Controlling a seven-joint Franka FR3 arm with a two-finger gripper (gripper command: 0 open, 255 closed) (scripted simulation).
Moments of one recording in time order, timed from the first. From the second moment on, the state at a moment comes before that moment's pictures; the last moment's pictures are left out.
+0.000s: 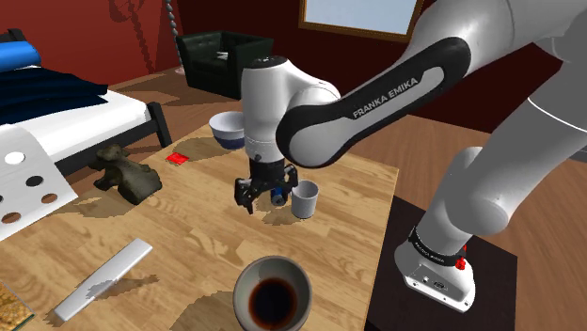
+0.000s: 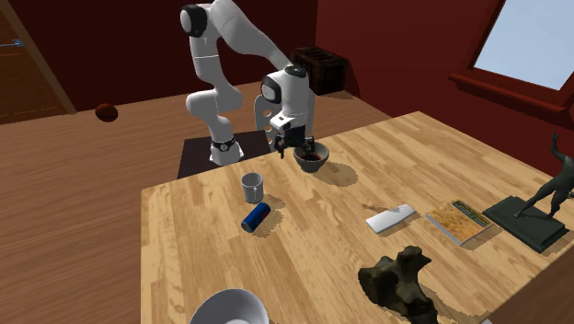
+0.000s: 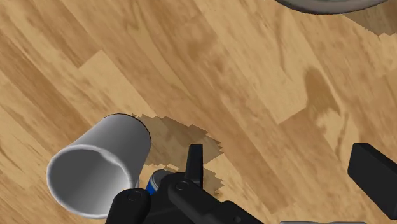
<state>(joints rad) 0.13 -0.21 0.51 -2.40 0.13 2.22 0.94</state>
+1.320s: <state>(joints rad) -0.10 0.13 0.30 -2.36 -0.06 2.54 0.86</state>
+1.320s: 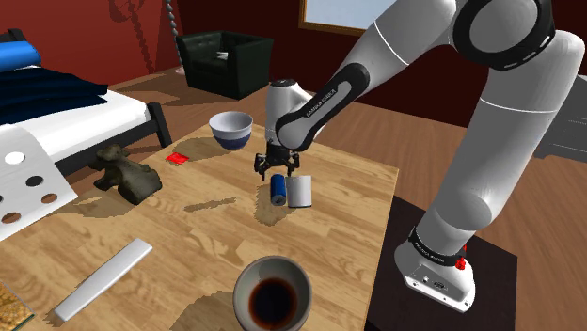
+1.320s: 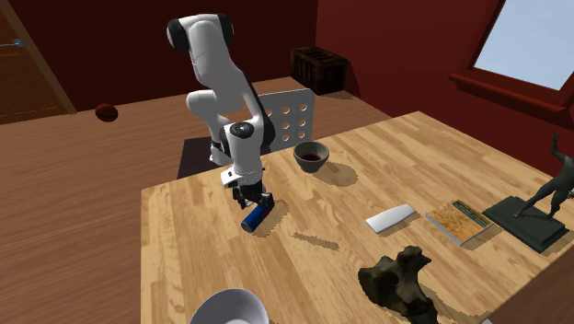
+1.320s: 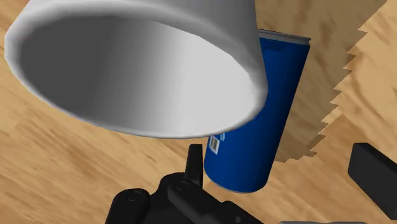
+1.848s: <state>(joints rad) -0.09 0.22 0.28 -2.36 -0.11 2.58 0.89</state>
